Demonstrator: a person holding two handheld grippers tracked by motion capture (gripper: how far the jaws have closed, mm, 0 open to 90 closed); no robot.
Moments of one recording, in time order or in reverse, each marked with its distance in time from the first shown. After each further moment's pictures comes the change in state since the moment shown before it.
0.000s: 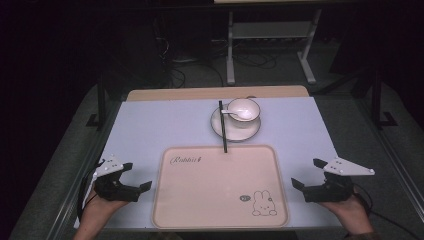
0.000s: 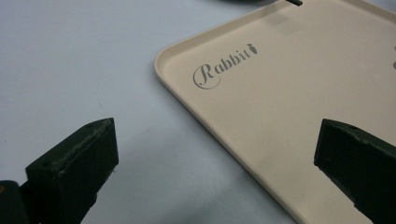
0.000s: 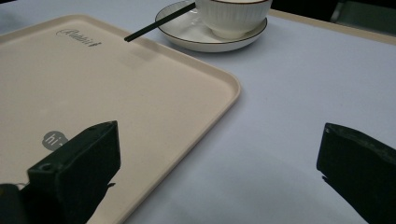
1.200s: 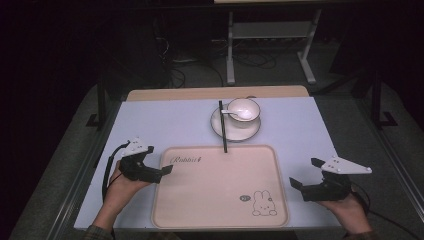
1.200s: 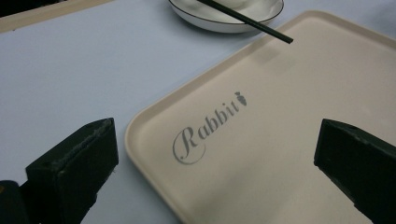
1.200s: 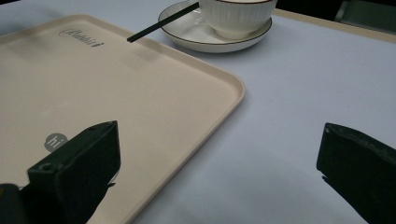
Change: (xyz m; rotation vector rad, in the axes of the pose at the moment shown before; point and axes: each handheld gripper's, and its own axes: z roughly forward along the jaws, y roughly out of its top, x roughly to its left) left arm -0.010 0.051 0.052 -0.019 -0.045 0.057; right arm 0.001 0.002 0.004 0.004 0.011 -0.001
